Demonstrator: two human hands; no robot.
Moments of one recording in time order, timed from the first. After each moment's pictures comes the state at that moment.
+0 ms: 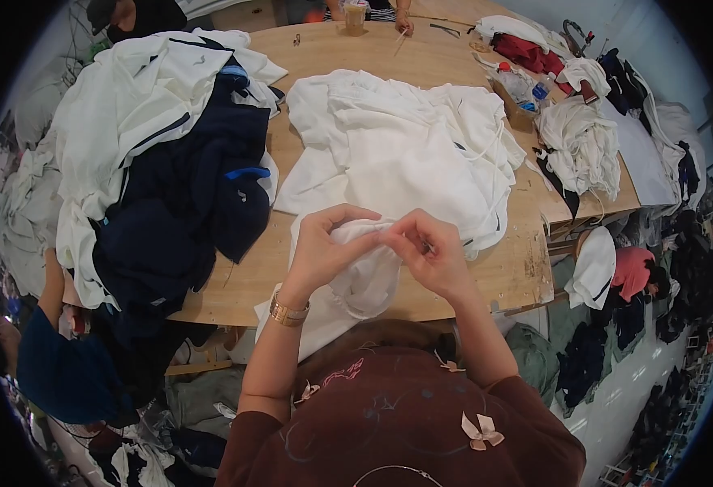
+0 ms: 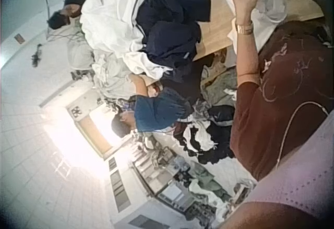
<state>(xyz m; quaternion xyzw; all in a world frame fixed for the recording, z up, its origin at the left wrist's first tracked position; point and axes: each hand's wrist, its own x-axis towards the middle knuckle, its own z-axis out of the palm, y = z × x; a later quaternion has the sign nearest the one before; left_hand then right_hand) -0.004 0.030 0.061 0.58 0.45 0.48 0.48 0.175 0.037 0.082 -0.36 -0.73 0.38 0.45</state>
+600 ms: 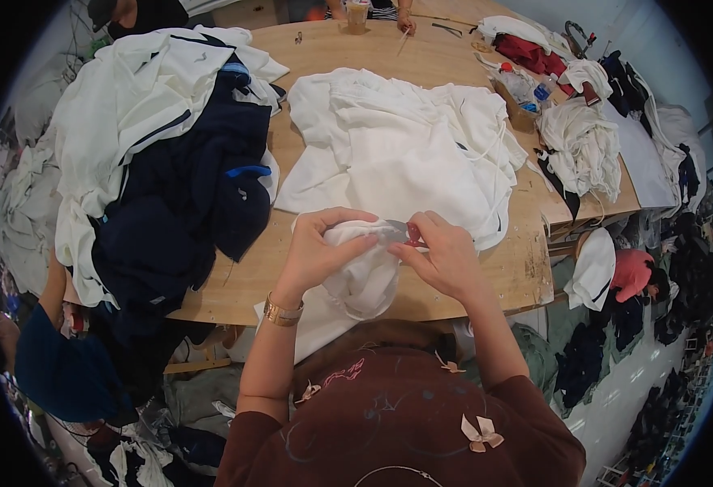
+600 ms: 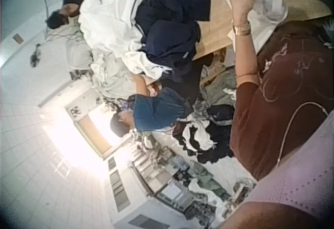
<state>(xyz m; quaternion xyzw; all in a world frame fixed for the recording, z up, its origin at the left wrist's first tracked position) -0.013 0.026 0.065 0.55 0.45 0.48 0.51 0.195 0.041 0.078 -0.44 -0.84 0.19 0.26</state>
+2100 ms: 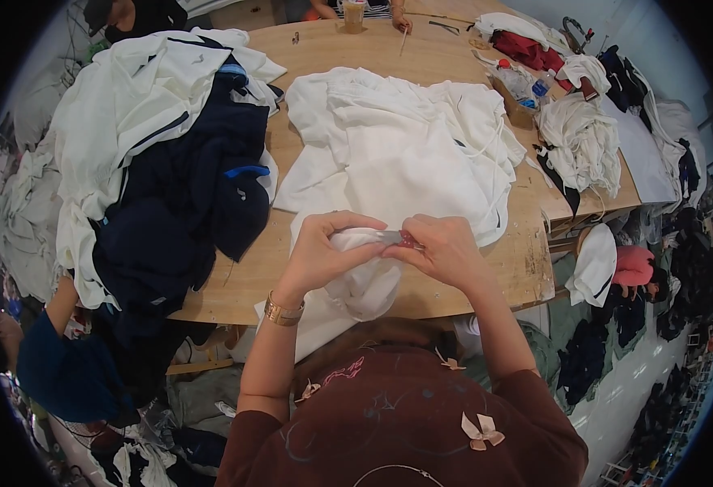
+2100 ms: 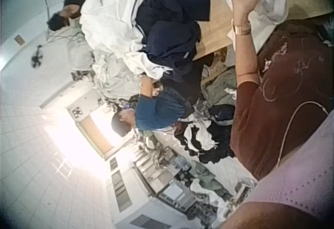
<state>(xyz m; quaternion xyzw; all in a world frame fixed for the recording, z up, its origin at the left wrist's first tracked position) -0.010 0.022 0.071 0.61 0.44 0.44 0.49 0.197 0.052 0.074 -0.35 -0.90 0.09 0.23</state>
